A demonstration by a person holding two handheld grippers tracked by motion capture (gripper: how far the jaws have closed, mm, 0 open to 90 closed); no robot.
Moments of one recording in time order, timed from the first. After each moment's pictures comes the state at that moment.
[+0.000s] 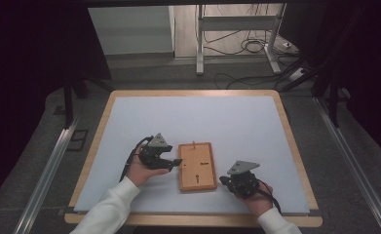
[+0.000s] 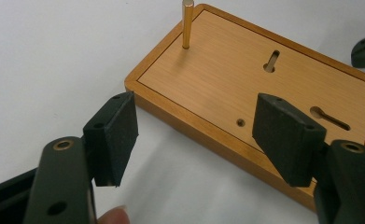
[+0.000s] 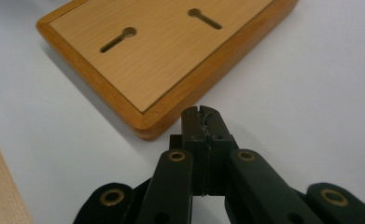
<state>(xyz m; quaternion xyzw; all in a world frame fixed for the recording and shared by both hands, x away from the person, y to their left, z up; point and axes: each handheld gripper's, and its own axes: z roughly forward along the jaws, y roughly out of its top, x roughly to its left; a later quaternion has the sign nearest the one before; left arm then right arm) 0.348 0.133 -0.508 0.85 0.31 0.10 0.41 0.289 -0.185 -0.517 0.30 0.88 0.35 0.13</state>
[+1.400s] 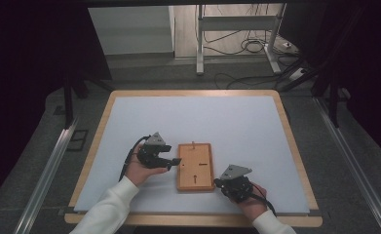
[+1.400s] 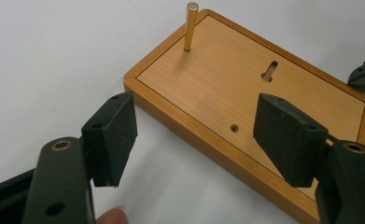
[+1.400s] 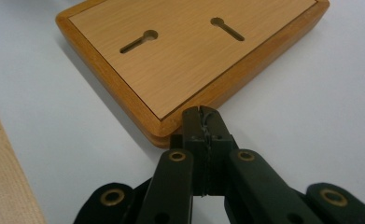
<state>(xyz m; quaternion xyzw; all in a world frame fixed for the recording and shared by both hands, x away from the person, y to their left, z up) 0.350 0.139 -0.508 0.84 0.33 0.08 0.42 0.277 -0.167 -0.519 0.28 0.88 0.35 0.15</state>
